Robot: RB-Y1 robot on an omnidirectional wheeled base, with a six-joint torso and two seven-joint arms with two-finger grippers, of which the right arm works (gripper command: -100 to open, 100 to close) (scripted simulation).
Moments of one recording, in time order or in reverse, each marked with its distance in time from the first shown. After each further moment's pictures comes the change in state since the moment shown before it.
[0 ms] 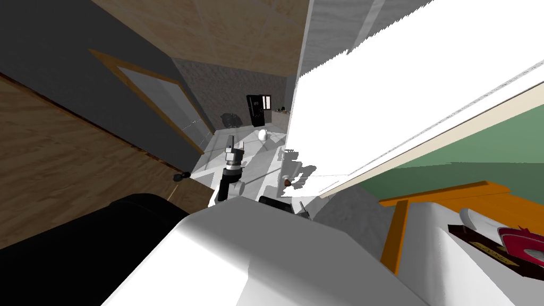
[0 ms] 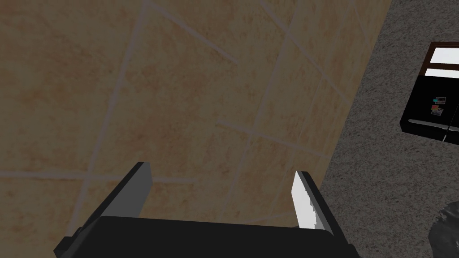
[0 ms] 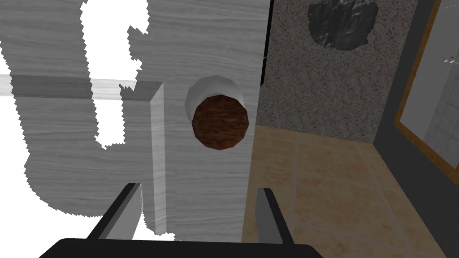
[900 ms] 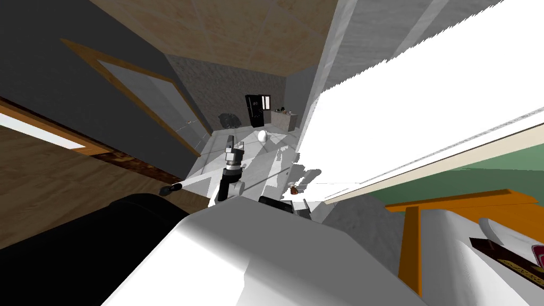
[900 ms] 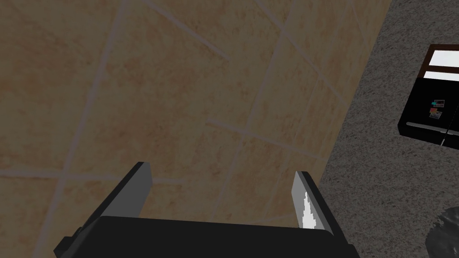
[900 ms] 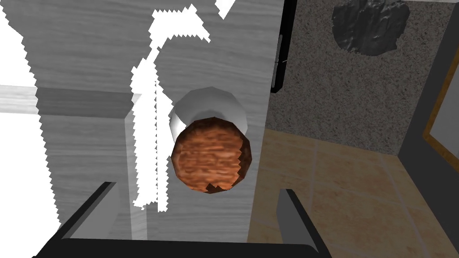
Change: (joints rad) arm -0.036 0.018 -0.031 -0.001 -0.024 0.046 0.006
